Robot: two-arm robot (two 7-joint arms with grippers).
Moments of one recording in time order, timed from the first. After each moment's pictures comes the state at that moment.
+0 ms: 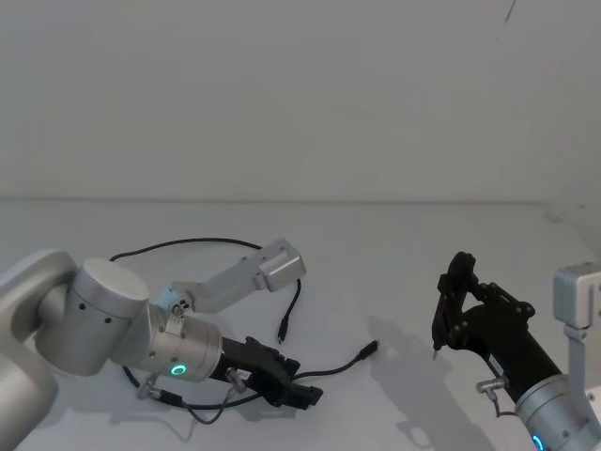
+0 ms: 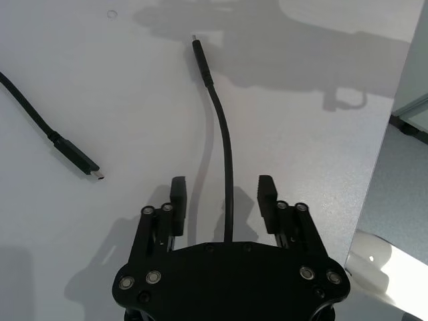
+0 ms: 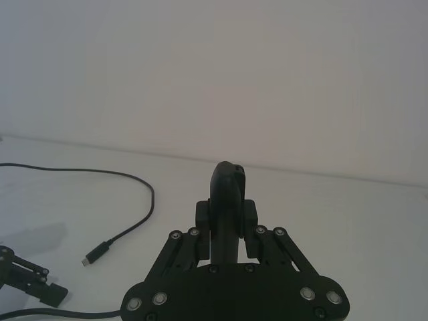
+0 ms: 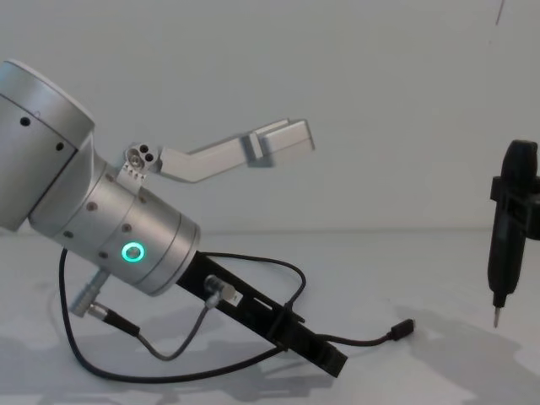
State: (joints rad) left arm -0.72 0.40 0.79 -1.38 -0.40 0.74 -0.70; right arm -0.01 0.34 -0.23 -1.77 0.29 0.03 0.07
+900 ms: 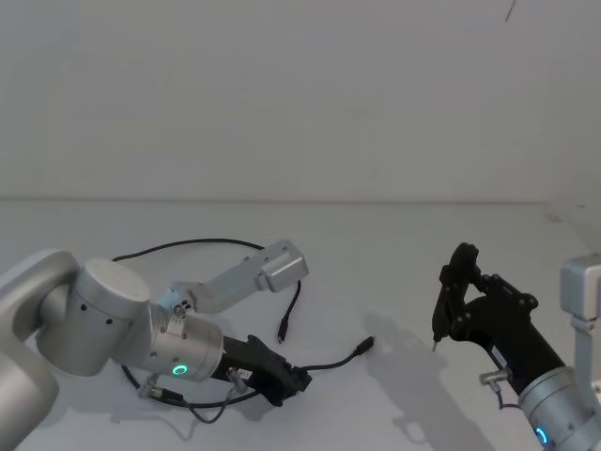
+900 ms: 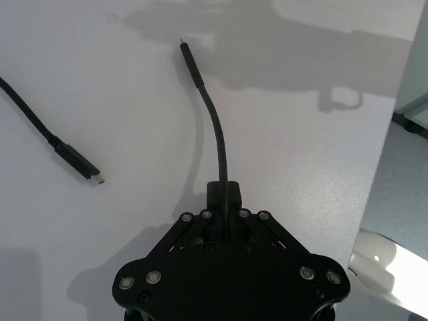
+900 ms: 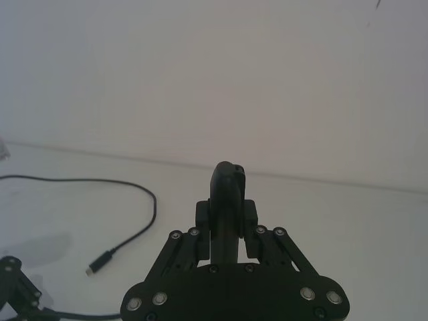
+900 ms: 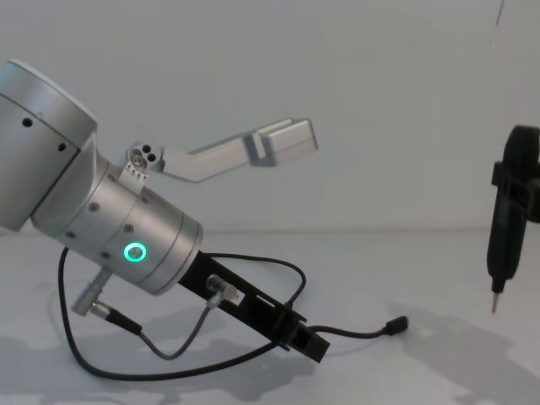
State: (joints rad) left arm -0.72 0.40 0.80 -1.38 -0.40 0.72 -0.70; right arm -0.01 0.33 -0.22 -1.79 0.30 0.04 0.08
